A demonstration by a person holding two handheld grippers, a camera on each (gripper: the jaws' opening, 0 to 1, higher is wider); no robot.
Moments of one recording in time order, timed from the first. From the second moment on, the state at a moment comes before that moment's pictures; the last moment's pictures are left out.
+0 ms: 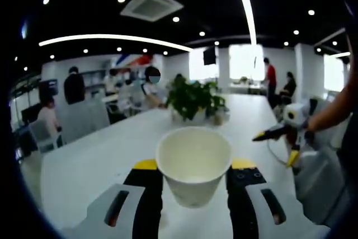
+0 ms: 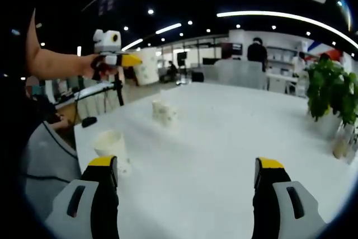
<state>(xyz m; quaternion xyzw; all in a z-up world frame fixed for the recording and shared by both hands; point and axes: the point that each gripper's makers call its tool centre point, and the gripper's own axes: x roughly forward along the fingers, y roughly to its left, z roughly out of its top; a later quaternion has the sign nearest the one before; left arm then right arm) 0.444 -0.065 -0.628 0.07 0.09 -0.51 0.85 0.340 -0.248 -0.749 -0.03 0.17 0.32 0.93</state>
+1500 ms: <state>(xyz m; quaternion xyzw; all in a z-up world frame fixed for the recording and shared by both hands) 0.344 -0.092 -0.634 0.07 0.10 -0.58 0.81 0.339 -0.249 -0.742 -0.03 0.16 0.32 0.93</state>
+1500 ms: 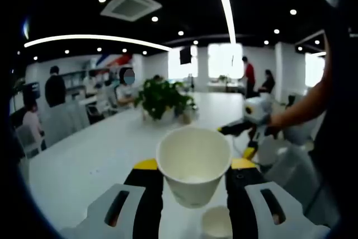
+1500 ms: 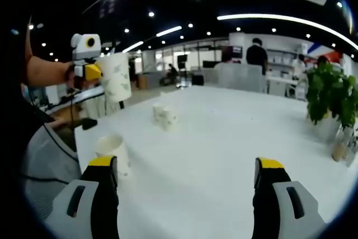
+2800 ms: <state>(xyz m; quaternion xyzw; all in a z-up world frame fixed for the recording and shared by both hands) 0.301 -0.098 -0.644 0.09 0.12 -0.59 0.79 0.335 -0.246 -0.747 -0.02 0.16 0.32 0.93</state>
